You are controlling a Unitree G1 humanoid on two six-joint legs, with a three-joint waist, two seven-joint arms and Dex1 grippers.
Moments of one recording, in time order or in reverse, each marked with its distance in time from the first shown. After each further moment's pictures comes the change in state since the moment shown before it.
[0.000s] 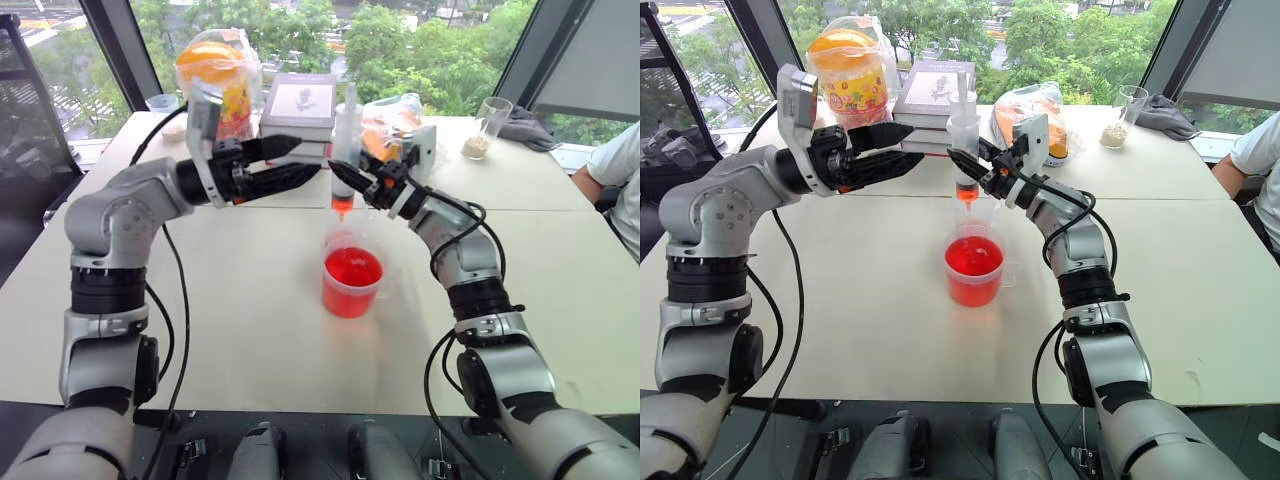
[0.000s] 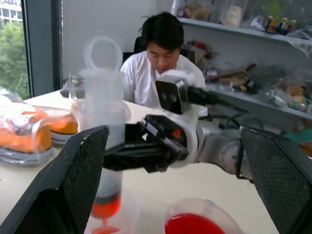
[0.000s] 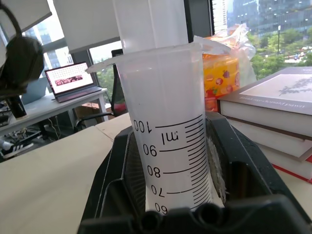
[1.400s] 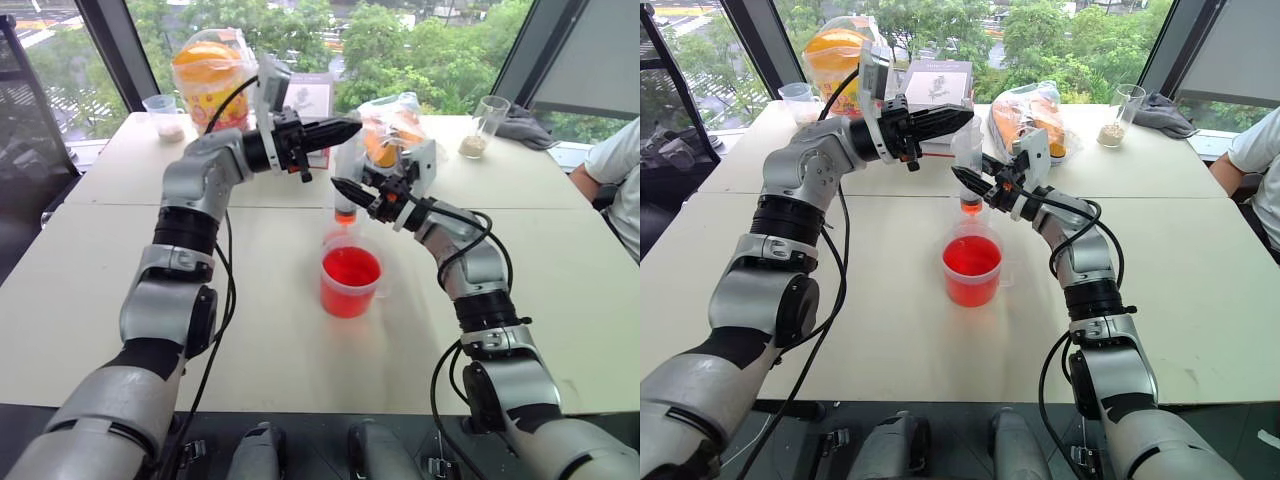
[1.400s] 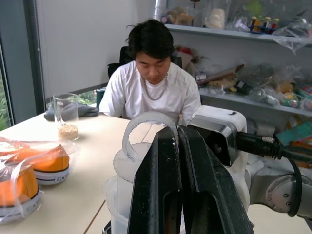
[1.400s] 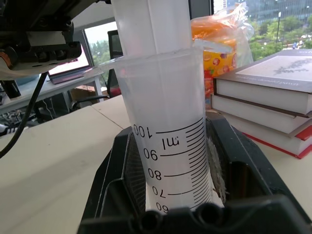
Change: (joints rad) left arm -0.278 -0.217 -0.077 0.584 0.261 -0.376 -0.178; right arm 0.075 -0.029 0.006 -0.133 -0.039 0.114 0.006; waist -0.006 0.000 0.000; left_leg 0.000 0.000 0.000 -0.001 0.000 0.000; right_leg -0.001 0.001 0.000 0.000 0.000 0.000
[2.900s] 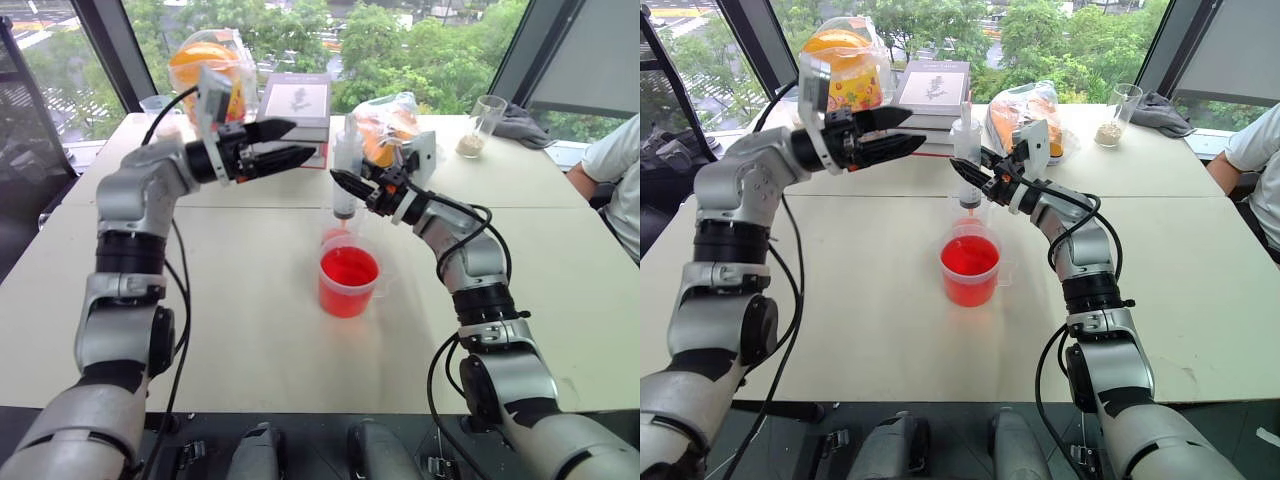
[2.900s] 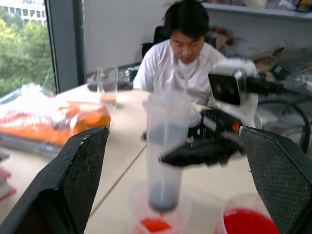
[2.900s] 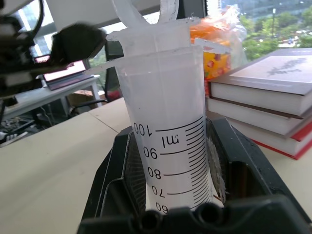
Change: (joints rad) left arm 0.248 0.207 0.058 -0.327 -0.043 0.212 0.054; right arm -0.088 -0.007 -0.032 0.050 0.001 0.094 -0.071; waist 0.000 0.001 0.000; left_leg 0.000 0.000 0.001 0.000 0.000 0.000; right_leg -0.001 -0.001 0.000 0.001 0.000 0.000
